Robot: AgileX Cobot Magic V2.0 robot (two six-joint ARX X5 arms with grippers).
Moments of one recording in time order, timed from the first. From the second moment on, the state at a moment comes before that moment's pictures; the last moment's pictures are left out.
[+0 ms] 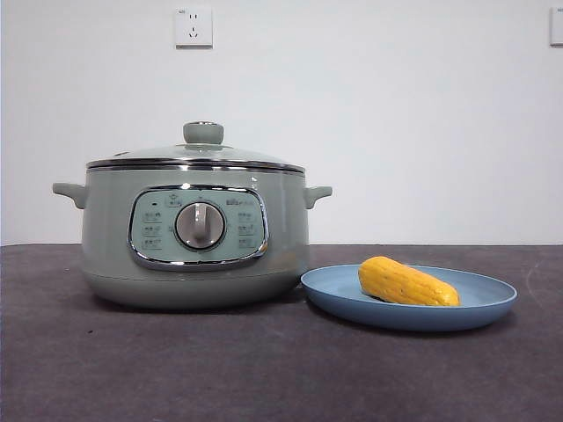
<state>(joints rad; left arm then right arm) 0.09 0.00 0.02 -0.19 0.02 0.01 0.05 0.43 0.73 -0.45 -0.37 -0.08</state>
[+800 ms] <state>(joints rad) 0.09 0.00 0.02 -0.19 0.02 0.01 0.11 0.07 0.04 0.05 -0.28 -0.02</state>
